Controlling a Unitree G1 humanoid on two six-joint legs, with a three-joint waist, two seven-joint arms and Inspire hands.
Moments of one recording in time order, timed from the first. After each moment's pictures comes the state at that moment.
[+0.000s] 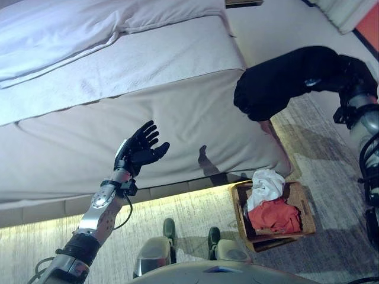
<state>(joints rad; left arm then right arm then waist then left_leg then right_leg) -0.09 0.47 -0.29 0.31 -0.75 -0.22 -0.08 -0.49 -0.91 -0.01 0.53 0.60 0.02 -0.03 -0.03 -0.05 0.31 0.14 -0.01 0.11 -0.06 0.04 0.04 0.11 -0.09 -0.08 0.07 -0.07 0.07</state>
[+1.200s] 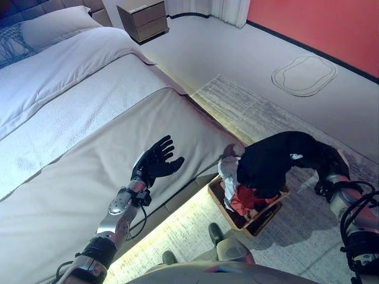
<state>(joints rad) -0.08 0.36 -0.32 0.42 -0.64 -0.22 -0.15 -0.07 -0.68 -0.09 0.54 0.54 0.02 -0.01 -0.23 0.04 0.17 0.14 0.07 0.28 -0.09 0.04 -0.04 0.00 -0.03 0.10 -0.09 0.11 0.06</state>
